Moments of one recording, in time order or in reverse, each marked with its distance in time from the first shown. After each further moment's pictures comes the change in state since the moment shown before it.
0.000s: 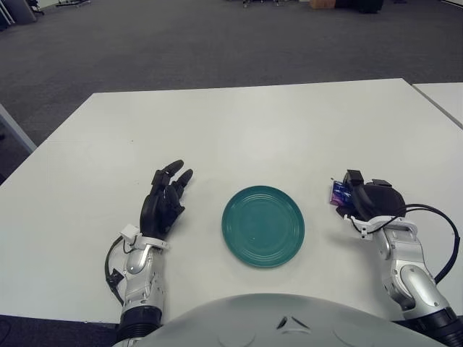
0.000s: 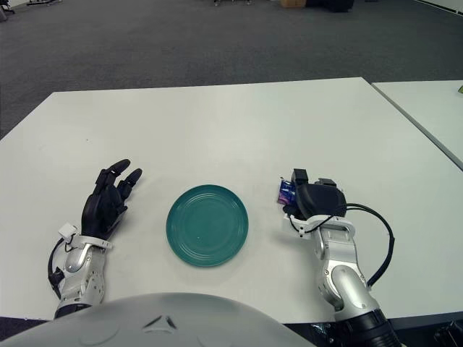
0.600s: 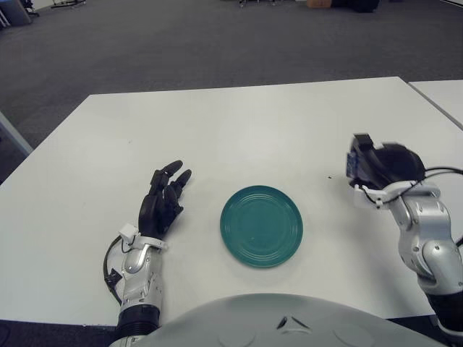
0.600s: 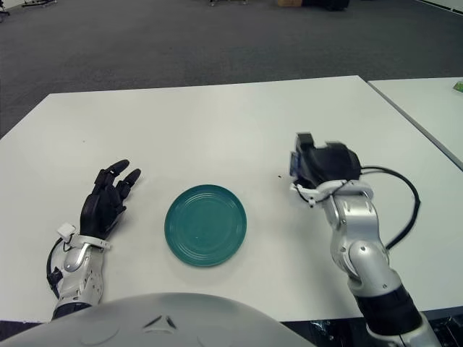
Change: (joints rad) left arm -0.014 0.000 0.009 0.027 -0.003 -0.019 -0.009; right arm -0.202 -0.083 -0.012 -0.226 -0.057 -0.090 0.187
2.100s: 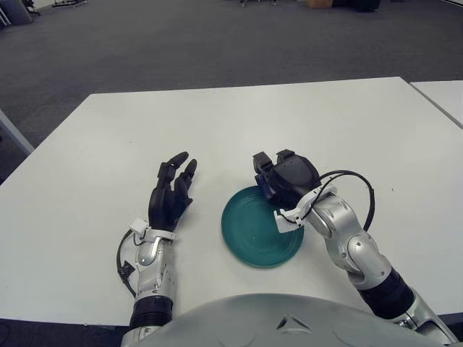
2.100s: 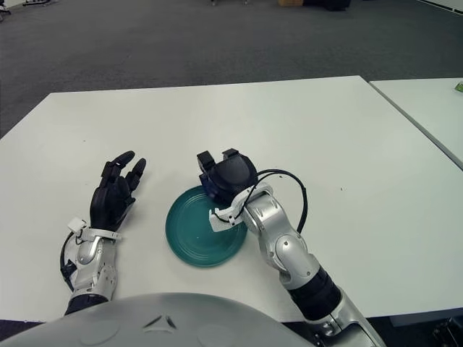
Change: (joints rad) left arm -0.032 -0.073 -0.034 0.012 0.002 -0.049 0.018; right arm -0.107 0.291 0.372 0.095 -0.058 -0.200 0.052
